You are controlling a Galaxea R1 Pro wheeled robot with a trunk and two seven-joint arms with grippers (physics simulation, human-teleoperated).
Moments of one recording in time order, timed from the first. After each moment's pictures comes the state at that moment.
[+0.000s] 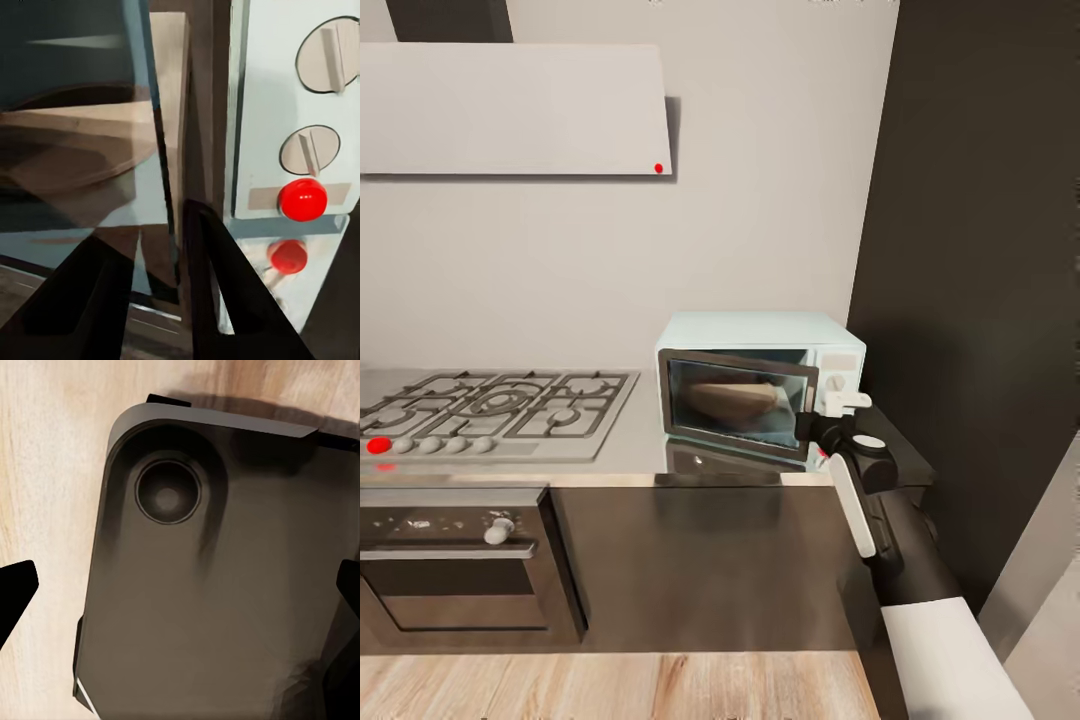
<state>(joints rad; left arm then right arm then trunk) 0.00 0.00 0.01 -0.04 0.20 -0.08 0.00 -0.68 0.09 0.09 -1.40 -0.11 0.70 -0.18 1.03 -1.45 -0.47</state>
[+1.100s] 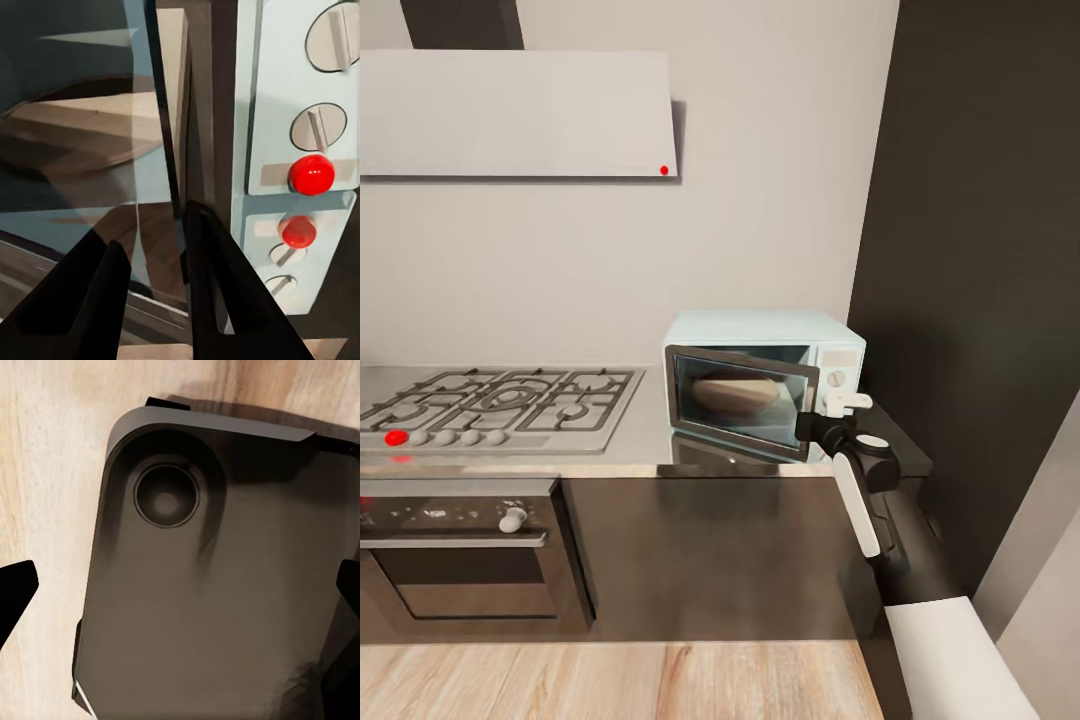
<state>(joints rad) -0.01 0.00 0.01 -0.04 0.20 -0.08 0.00 -0.68 0.07 0.10 -1.40 -0.15 0.71 -0.18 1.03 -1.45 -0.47</state>
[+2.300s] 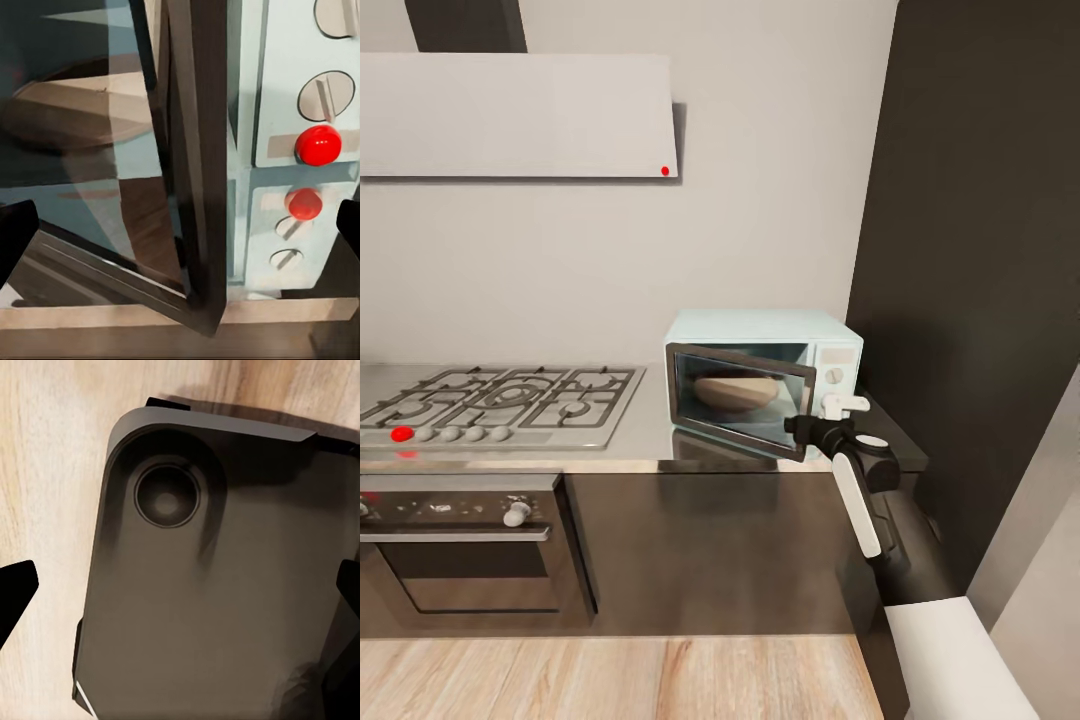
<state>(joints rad) -0.01 0.00 0.01 -0.04 0.20 -0.08 0.00 -0.68 0.07 0.10 -1.40 -0.17 0.74 -0.18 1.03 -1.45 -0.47</state>
